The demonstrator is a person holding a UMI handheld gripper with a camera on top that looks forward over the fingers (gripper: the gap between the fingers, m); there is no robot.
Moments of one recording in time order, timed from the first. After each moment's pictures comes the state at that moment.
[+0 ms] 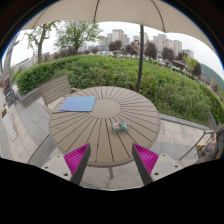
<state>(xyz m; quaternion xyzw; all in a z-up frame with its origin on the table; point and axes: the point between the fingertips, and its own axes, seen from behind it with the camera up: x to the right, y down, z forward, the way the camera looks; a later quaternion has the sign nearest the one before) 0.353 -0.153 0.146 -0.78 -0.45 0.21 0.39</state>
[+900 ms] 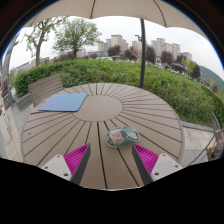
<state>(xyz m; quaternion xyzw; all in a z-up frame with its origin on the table) 0.217 -0.060 0.000 -0.76 -0.44 0.22 0.42</state>
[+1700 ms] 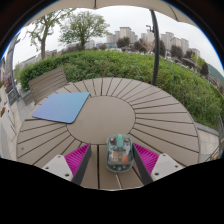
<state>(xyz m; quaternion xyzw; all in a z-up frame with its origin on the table) 0.112 -0.015 -0.017 -0.77 -0.48 0.23 0.36</state>
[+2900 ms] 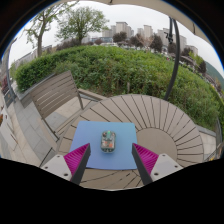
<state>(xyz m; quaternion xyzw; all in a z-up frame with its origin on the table) -0.097 -0.162 0.093 -0.79 -0.48 0.19 0.34</state>
